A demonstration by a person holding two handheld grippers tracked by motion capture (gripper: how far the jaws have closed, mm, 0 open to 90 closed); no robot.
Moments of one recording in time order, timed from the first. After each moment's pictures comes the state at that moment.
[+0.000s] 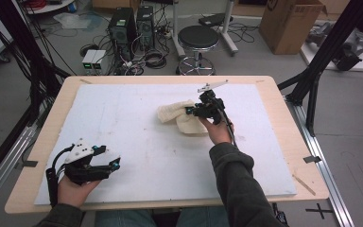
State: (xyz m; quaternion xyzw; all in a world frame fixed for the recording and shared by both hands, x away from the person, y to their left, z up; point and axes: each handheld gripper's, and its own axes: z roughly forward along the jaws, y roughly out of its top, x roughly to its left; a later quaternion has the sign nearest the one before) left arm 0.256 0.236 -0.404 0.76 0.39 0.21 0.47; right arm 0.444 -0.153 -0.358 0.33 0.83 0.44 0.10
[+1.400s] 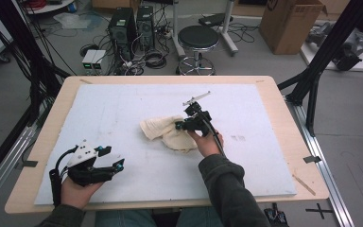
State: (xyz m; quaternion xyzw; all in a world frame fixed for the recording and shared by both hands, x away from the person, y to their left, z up) left arm 0.250 0.224 -0.400 0.77 0.36 0.21 0.49; right arm 0.429 -0.116 -0.395 0.36 0.85 0.37 0.05
